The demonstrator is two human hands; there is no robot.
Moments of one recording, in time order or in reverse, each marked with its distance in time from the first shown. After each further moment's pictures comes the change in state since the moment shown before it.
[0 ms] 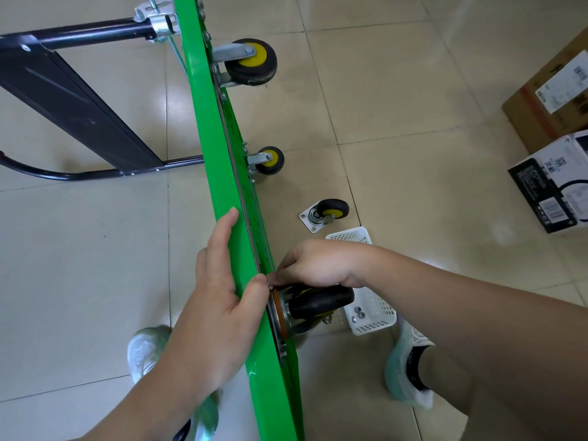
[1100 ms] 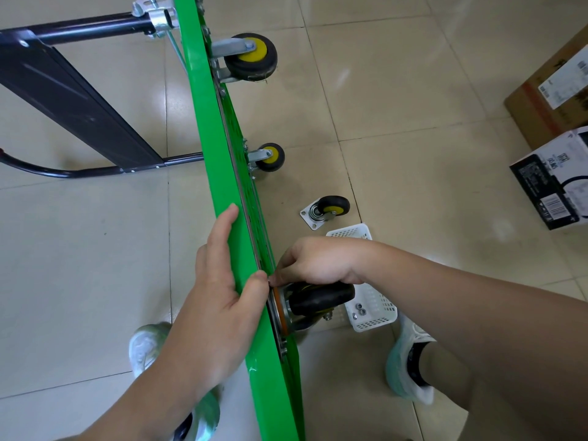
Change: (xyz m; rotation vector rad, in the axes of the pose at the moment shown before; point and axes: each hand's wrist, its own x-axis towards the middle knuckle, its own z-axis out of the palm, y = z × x) left_hand 0.001 -0.001 -0.001 0.013 0.010 -0.004; right_hand 0.004 0.001 0.001 -0.001 -0.045 -0.028
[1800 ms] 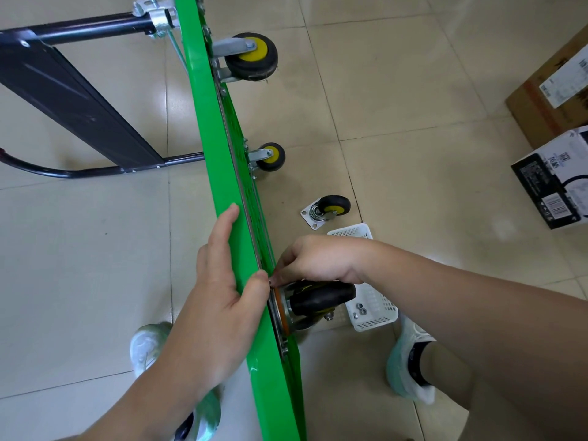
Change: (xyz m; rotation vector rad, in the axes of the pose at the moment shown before) left_hand 0.000 0.001 0.000 0.012 -0.001 -0.007; right_hand 0.002 0.000 0.002 0.102 0.006 0.019
